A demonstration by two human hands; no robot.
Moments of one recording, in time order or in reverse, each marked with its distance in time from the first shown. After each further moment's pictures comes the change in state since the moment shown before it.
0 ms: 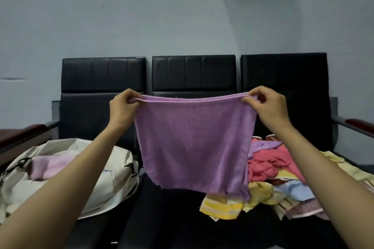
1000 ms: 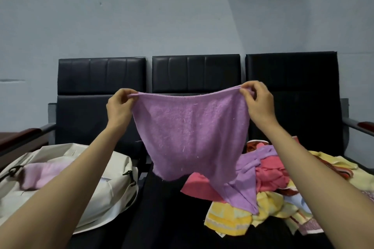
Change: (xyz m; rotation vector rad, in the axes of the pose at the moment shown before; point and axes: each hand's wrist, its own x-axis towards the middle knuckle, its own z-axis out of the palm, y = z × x) left_hand 0.042 -0.042 0.026 -0.235 0.095 -0.097; right_hand 0.036 0.019 0.062 0.078 0.065 0.050
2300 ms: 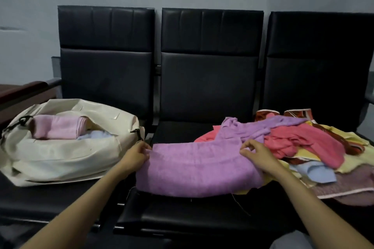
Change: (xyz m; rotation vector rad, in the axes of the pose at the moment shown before) left_hand -0.169 -0.153 -0.033 0.460 -0.581 -0.494; right_hand -0.191 0.110 0.017 -0.080 -0.673 0.534
